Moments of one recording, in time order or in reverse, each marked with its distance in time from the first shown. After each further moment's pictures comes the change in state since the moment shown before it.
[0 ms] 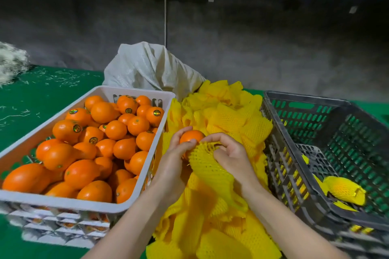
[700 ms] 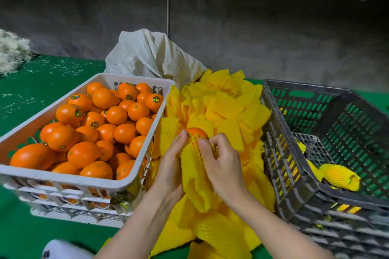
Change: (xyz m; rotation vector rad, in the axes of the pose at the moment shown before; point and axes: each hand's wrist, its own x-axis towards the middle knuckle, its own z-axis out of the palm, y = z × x) left_hand -0.023 -0.031 0.004 -0.353 -0.044 -0.129; right_hand -0.035 0.028 0.009 -0.434 0.253 -0.319
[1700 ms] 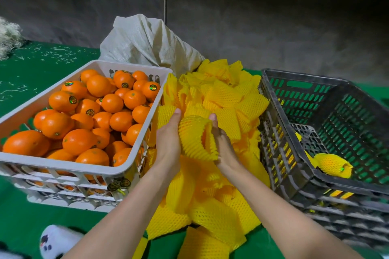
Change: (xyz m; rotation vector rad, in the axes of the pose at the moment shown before) left_hand 0.030 0.003 -0.003 0.423 0.411 0.301; right_hand 0.022 0.015 0.013 0.375 -0.258 0.536
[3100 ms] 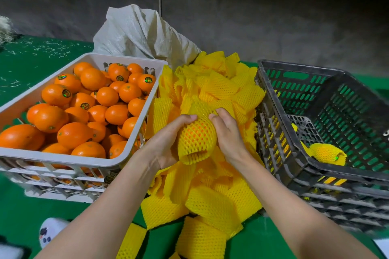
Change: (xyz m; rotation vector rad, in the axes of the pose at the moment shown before) left_hand -0.005 0.008 -0.016 0.046 -0.599 -0.460; right_hand -0.007 -0.003 -0.020 -0.031 0.080 -0.290
